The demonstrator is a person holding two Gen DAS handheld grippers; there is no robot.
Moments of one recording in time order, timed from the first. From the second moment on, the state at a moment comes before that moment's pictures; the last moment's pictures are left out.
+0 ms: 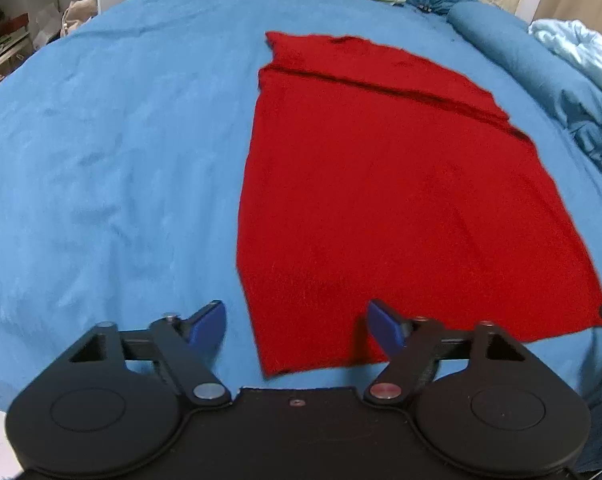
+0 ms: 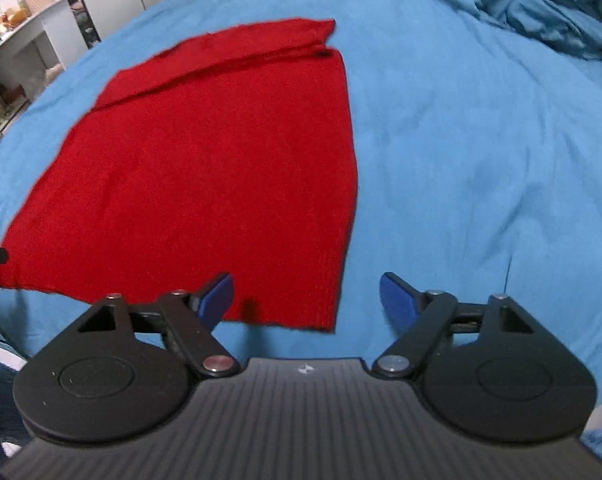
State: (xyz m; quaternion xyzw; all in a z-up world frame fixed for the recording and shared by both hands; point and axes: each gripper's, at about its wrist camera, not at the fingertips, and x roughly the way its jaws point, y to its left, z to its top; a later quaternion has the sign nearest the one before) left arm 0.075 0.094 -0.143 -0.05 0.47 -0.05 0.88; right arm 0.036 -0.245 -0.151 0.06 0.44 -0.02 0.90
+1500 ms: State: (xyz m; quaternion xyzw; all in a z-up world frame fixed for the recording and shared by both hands) left arm 0.458 0.097 -0.089 -0.12 0.33 -0.01 0.94; right arm 0.438 -0.302 -0.080 0.20 0.32 -0.02 0.93
